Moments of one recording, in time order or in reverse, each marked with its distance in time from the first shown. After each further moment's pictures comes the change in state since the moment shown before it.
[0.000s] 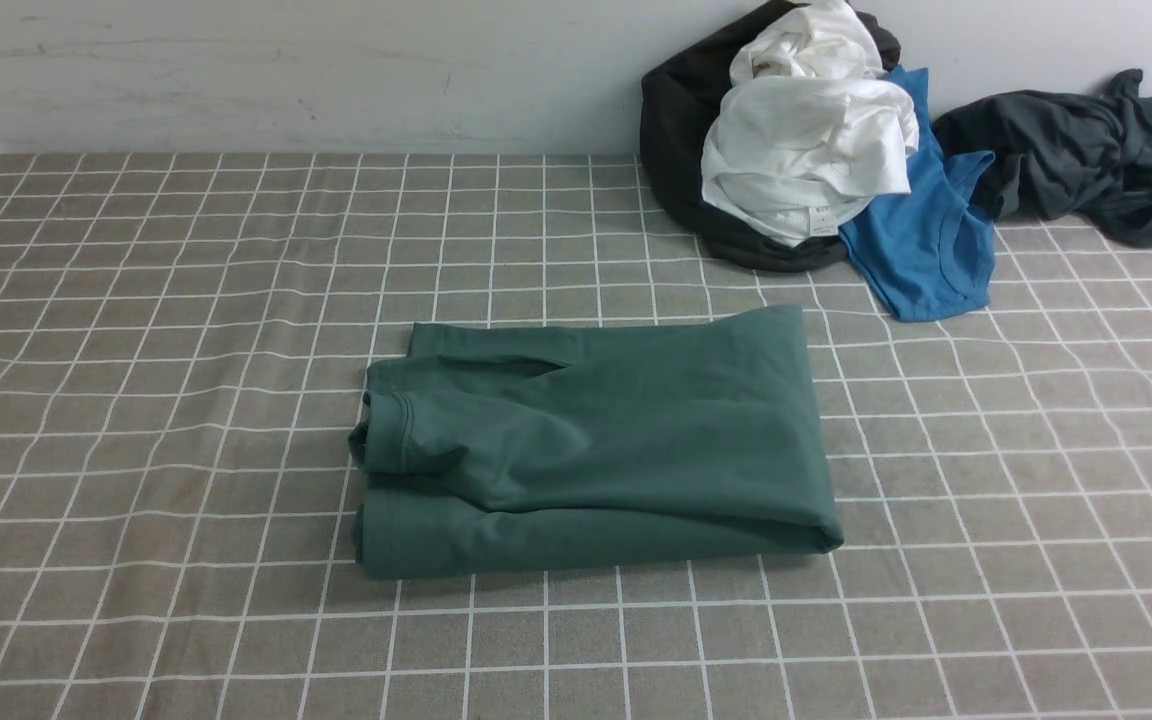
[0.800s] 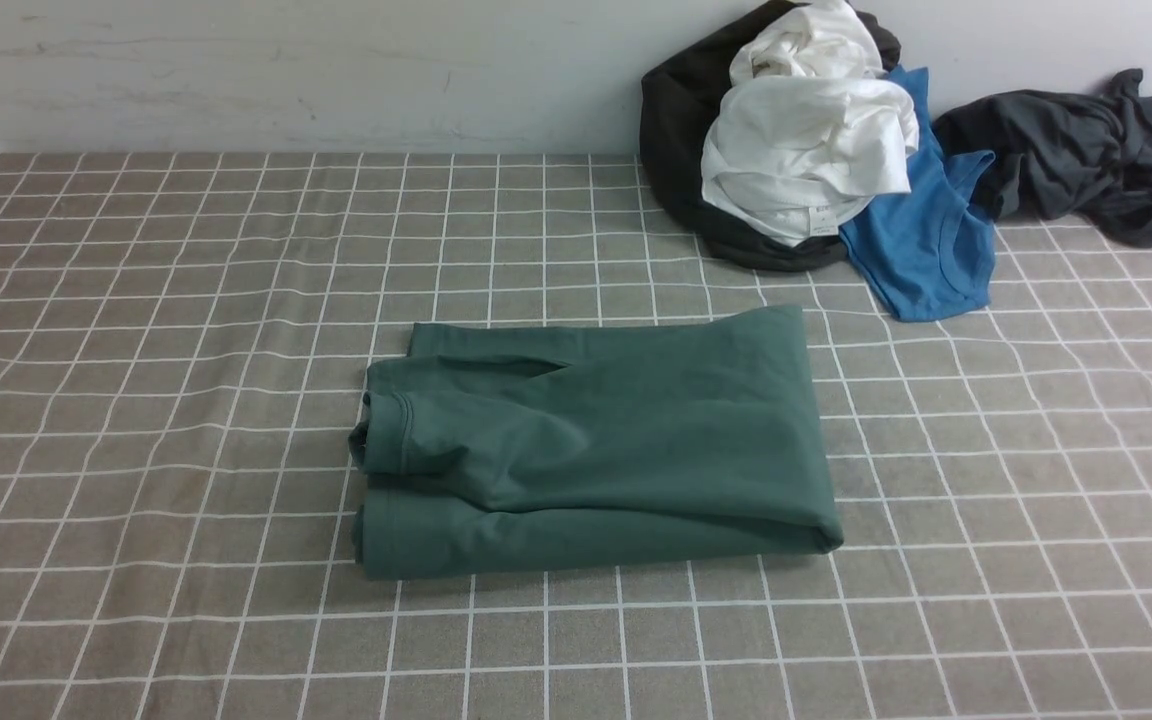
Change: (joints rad) right arm -0.680 -0.104 0.276 0.149 -0.005 -0.155; left arm 0.000 0.000 0.000 0.001 0.000 0.000
